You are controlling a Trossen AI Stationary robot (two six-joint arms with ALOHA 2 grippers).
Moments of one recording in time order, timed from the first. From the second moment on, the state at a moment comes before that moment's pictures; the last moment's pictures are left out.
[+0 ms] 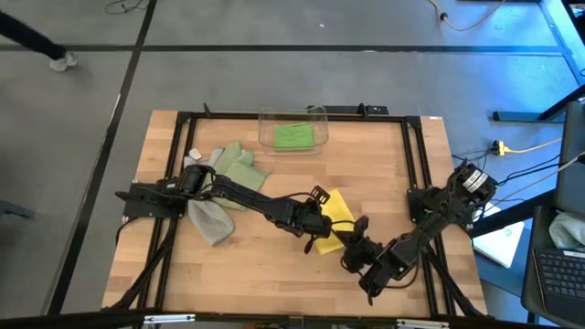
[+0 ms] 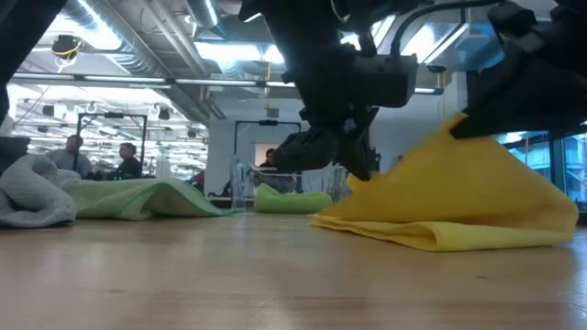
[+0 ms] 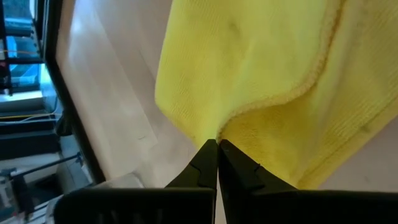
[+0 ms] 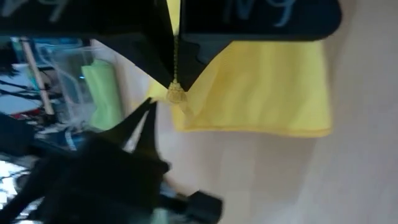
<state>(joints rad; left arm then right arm) -0.21 2.22 1.73 -0.62 -0.63 0.60 0.80 1.73 0.89 -0.38 1.08 0.26</state>
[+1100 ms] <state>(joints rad) -0.25 2.22 1.72 -0.77 -0.64 0.39 0.71 1.73 0.84 -0.15 0.59 0.10</state>
